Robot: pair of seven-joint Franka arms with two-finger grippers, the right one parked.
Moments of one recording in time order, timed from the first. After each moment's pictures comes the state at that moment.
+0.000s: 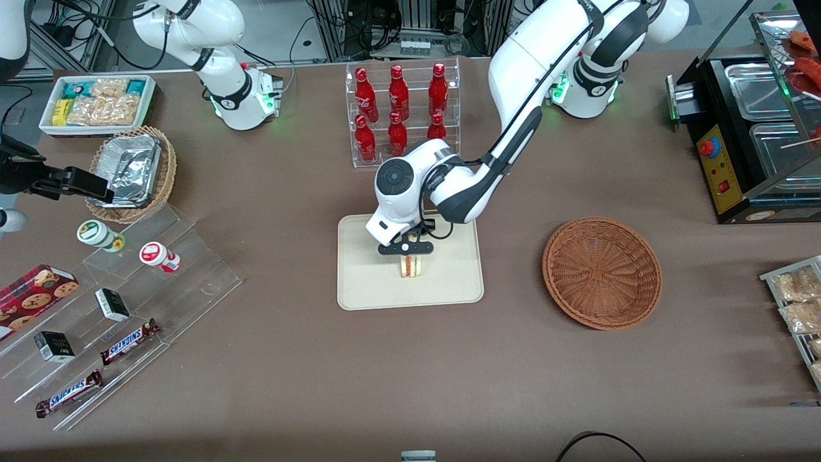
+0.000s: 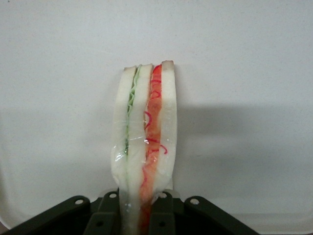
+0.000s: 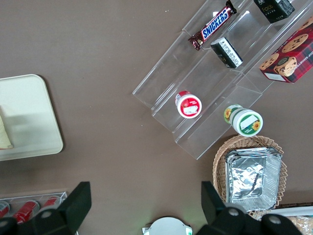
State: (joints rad) arm -0.67 0.79 -0.23 -1.43 0.16 2.14 -0.95
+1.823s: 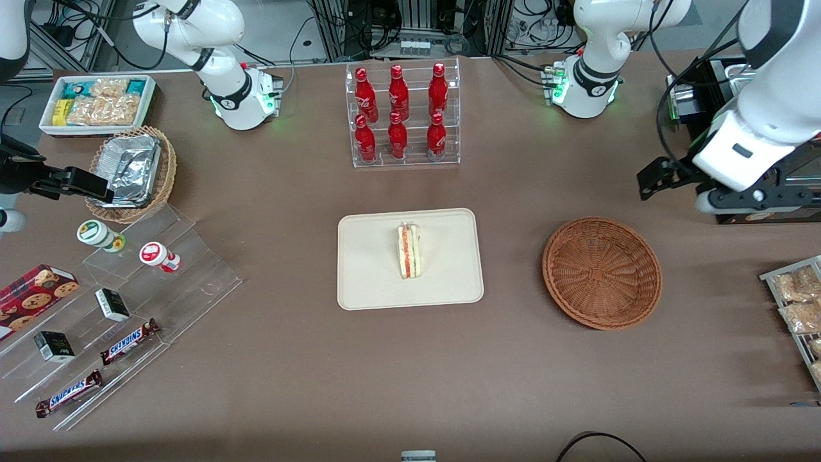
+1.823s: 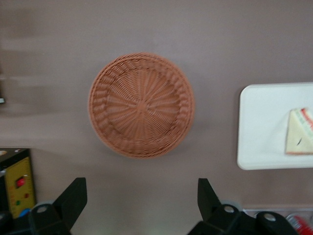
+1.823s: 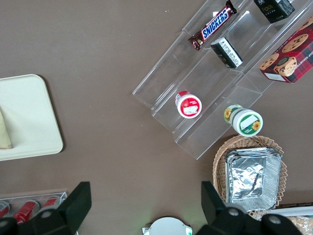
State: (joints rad) arm -0.01 -0.03 -0.13 -1.65 0.00 1.60 -0.14
